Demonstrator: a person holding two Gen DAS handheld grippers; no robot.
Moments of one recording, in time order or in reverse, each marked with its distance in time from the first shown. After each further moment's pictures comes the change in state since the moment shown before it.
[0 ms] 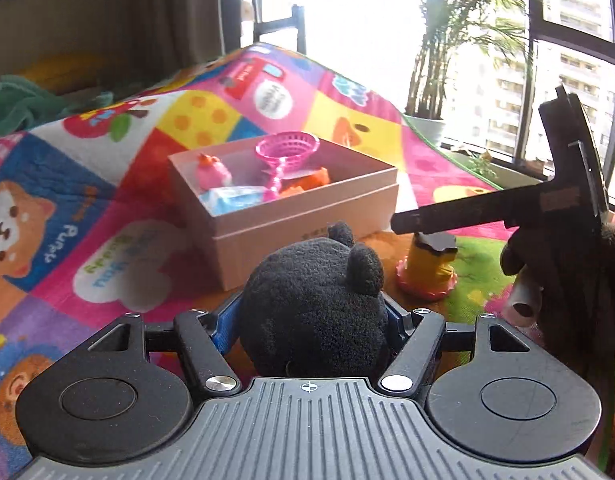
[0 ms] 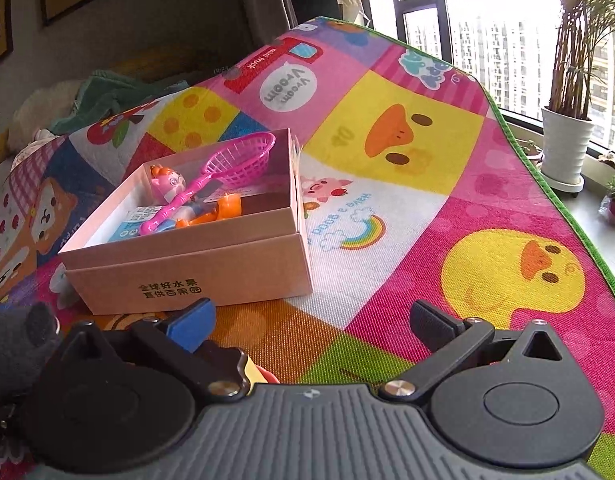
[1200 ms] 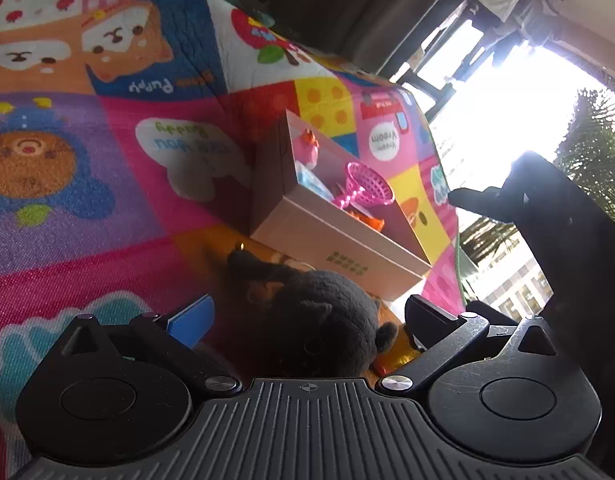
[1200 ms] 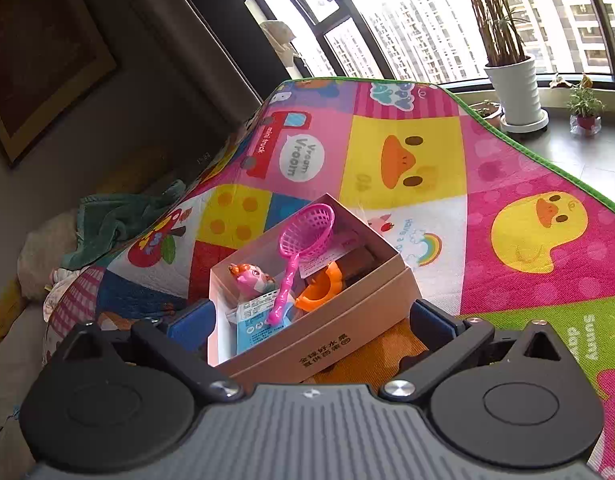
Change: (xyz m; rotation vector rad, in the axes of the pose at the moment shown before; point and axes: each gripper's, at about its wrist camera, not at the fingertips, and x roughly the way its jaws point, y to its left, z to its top) left arm -0.034 0.036 -0.033 -0.811 -0.053 -0.018; right arm -0.067 0.078 0.027 0.401 -0.133 0.008
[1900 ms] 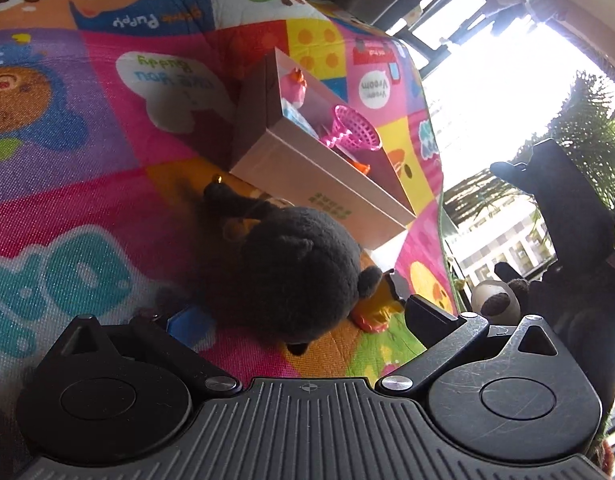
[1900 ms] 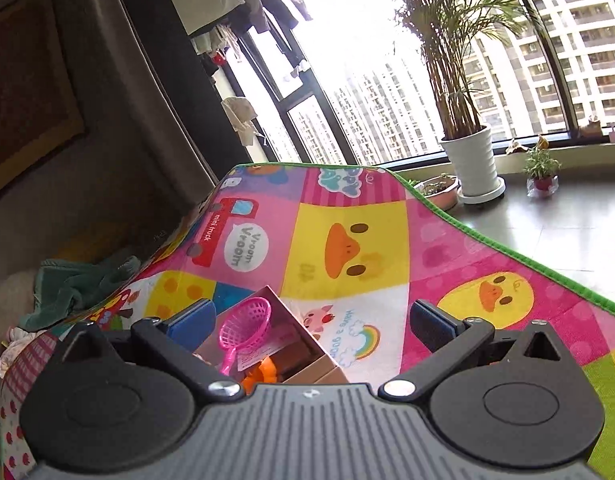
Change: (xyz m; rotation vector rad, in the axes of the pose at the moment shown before) left arm 0.011 0.003 -0.009 -0.034 0.156 -0.071; right arm -0.010 -0.033 0.022 -0.002 -0.255 -0.141
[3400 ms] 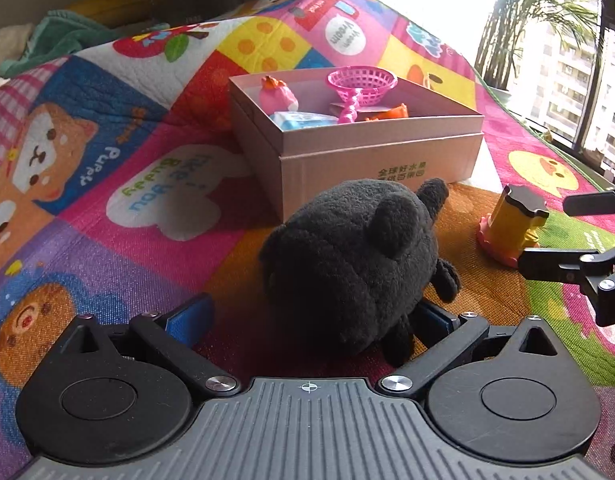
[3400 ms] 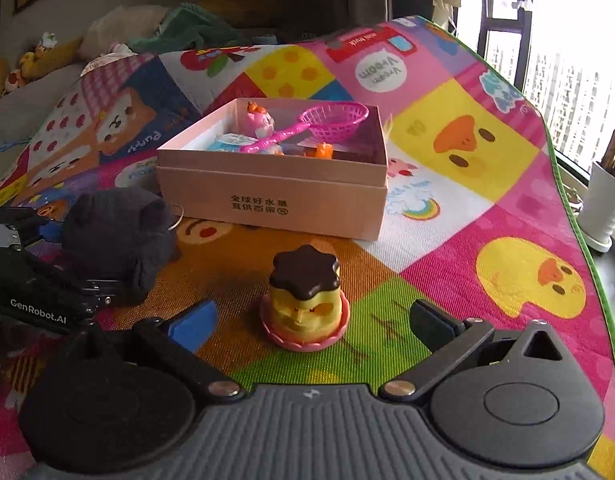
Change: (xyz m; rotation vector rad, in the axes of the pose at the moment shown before) left arm 0.045 -0.012 0.016 0.676 0.012 0.357; right arm 0.017 -0.022 -0.059 -0.709 0.431 0.326
